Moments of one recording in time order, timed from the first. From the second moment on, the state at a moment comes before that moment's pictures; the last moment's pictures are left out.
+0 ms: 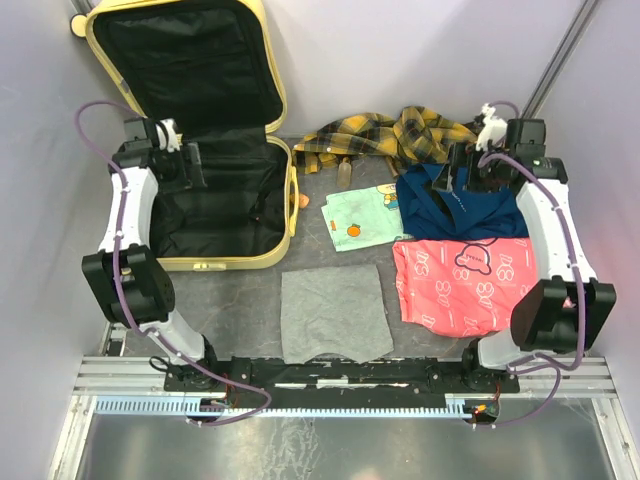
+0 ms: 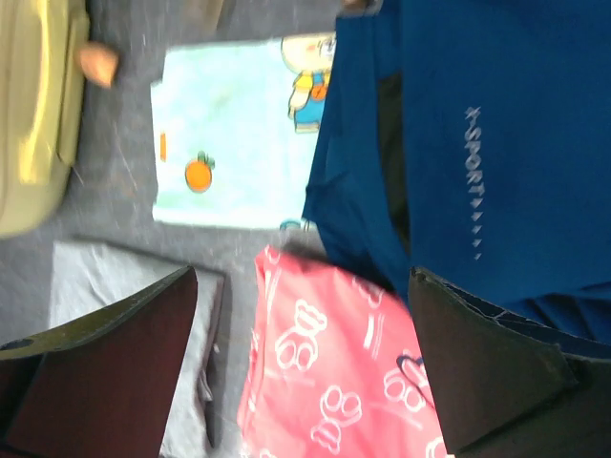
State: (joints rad) left arm 0.22 1.70 1.63 -0.79 0.13 -0.01; right arm -0.12 1.53 1.49 -0.75 -0.48 0.04
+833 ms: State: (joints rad) left arm -0.50 1.37 1.25 -0.58 0.27 -0.12; right arm -0.04 1.29 1.04 -1.26 -0.29 -0.64
